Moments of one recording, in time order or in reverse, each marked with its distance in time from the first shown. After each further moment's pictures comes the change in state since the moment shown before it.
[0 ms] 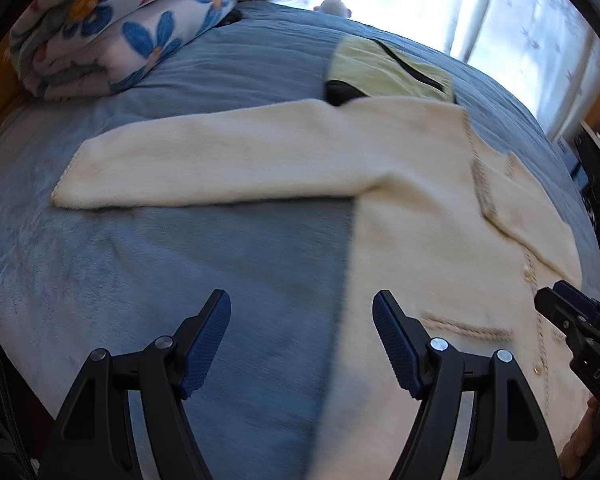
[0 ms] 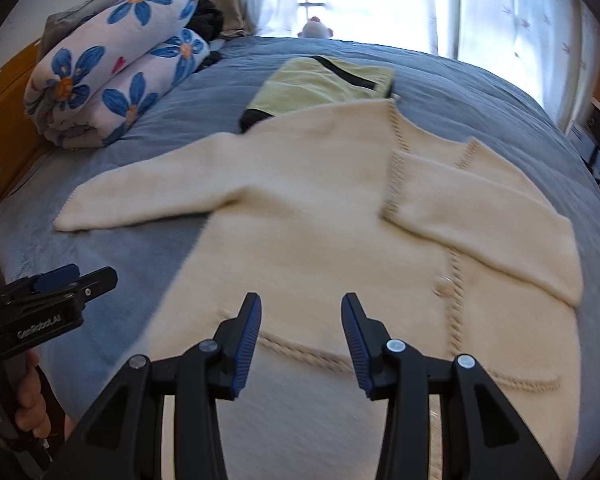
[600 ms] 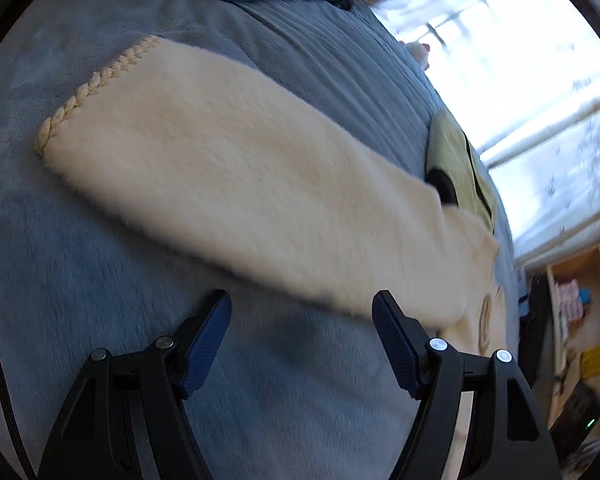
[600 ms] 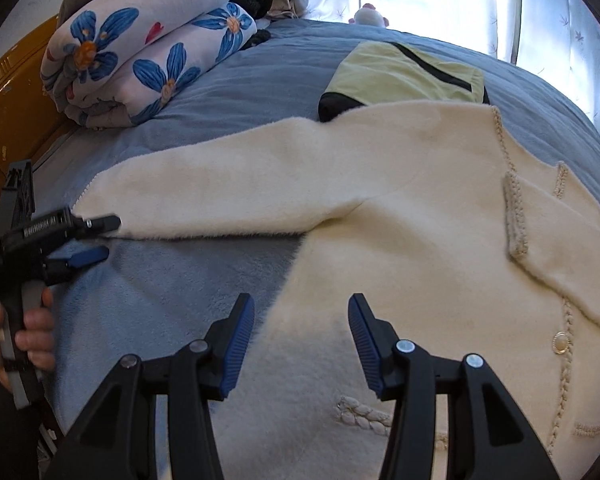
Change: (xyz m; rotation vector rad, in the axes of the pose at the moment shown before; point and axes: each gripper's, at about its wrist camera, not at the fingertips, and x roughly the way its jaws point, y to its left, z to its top) left arm 0.099 0.220 0.051 -0.469 0.018 -0.327; right arm 0.085 0.088 0.035 -0.057 0.052 0.091
